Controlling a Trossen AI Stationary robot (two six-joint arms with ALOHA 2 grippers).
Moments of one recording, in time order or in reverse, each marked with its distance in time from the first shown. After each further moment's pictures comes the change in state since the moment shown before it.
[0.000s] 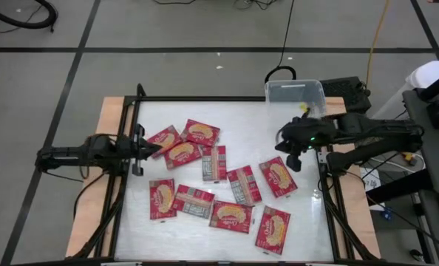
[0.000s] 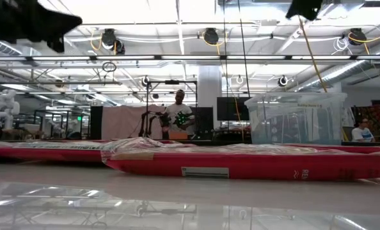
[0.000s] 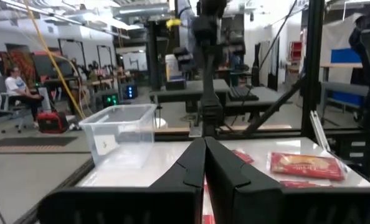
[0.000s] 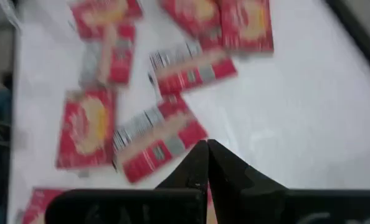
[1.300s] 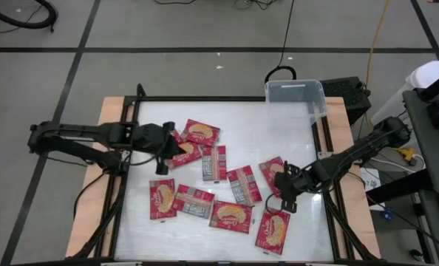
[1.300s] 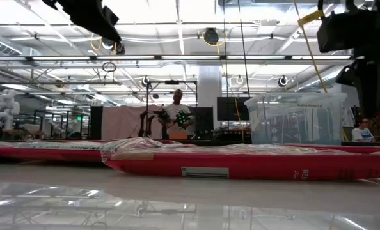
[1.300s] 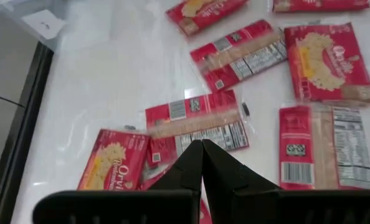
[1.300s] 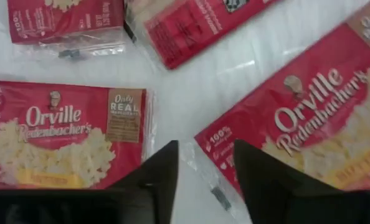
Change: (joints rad) left arm 0.000 0.965 0.724 -0.613 -0.002 0.143; right arm 0.418 0.149 -0.540 0.417 -0.047 0.417
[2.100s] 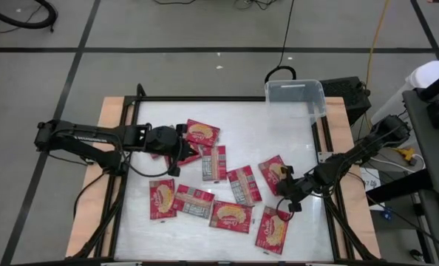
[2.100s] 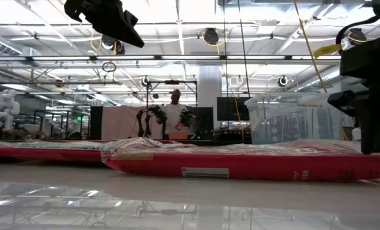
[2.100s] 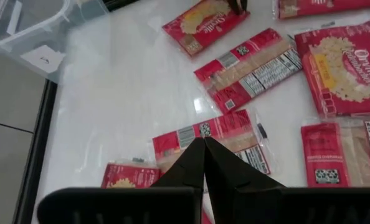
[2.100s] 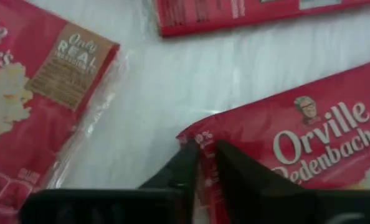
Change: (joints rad) left arm 0.000 0.120 -0.001 0.187 0.000 0.093; right arm 0.069 0.005 -0.287 0.382 0.142 -0.353
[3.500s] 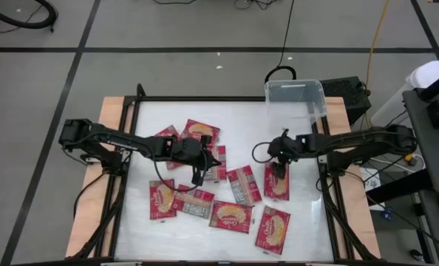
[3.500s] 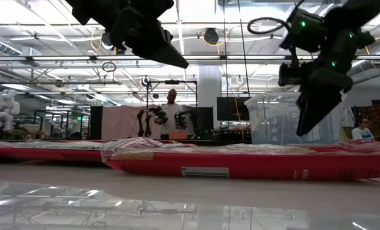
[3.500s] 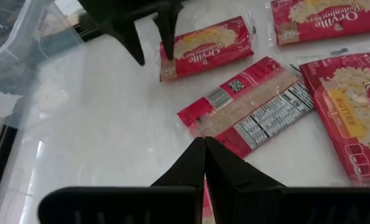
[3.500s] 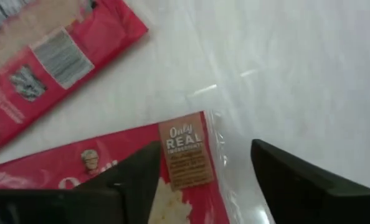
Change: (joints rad) left arm -0.038 0.331 0.000 0.415 0.035 0.022; right arm -0.664 -0.032 0.122 -0.185 -0.187 -0.134
